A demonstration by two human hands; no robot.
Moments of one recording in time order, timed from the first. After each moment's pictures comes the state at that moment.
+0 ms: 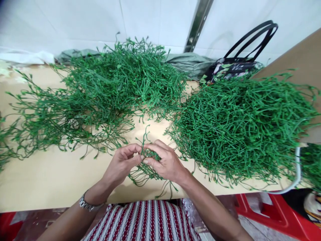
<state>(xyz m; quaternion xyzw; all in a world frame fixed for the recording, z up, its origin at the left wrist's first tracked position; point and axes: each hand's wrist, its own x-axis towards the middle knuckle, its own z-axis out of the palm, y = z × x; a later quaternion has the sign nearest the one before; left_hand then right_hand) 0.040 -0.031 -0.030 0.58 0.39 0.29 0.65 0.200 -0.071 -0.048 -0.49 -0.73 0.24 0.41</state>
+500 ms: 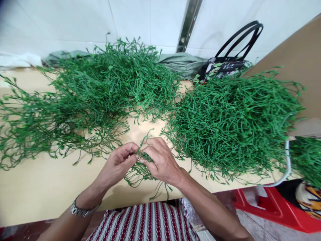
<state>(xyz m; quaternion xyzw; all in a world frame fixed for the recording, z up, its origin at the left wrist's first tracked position) 0.042 -0.022 -0.024 0.64 0.36 0.26 0.63 0.198 -0.070 -0.042 -0.50 -0.78 0.13 0.35</state>
